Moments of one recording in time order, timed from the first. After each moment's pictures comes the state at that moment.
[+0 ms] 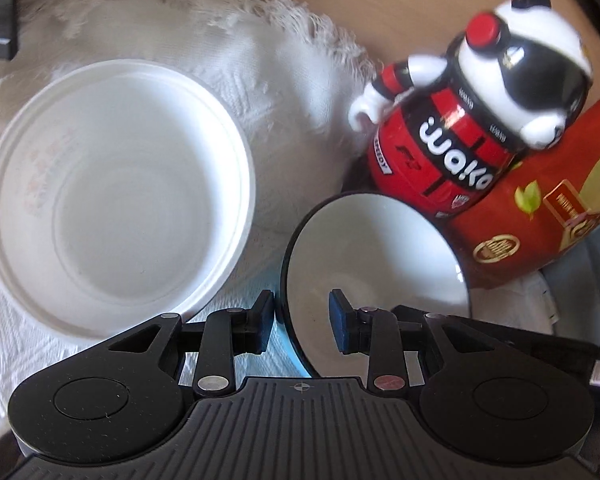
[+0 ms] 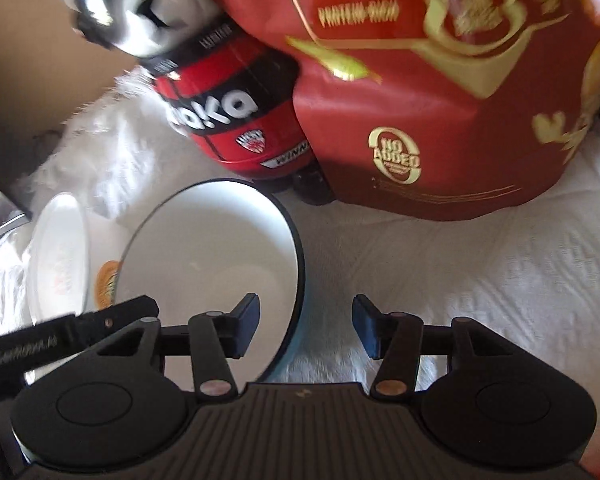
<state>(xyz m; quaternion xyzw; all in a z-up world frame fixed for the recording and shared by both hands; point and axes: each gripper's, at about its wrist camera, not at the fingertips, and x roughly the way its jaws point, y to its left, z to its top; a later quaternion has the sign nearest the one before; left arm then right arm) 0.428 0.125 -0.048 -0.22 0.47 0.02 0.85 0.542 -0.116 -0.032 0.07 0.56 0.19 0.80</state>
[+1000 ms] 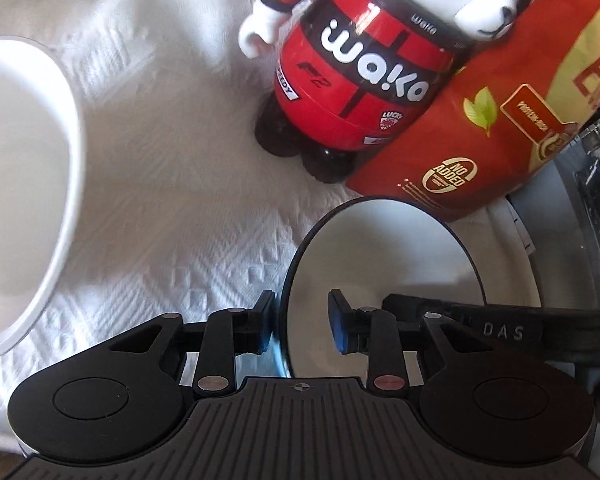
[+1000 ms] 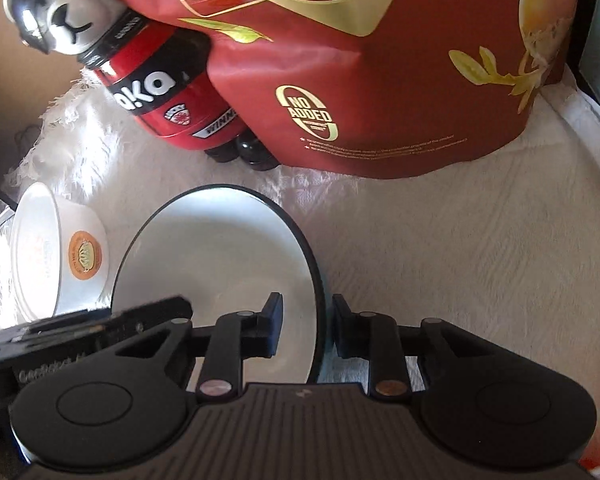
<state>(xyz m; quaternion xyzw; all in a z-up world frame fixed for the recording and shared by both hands) 0.452 0.080 -0.067 -0.19 0.52 -0.09 0.83 0.545 -0.150 -0.045 0.08 0.59 0.18 0.78</state>
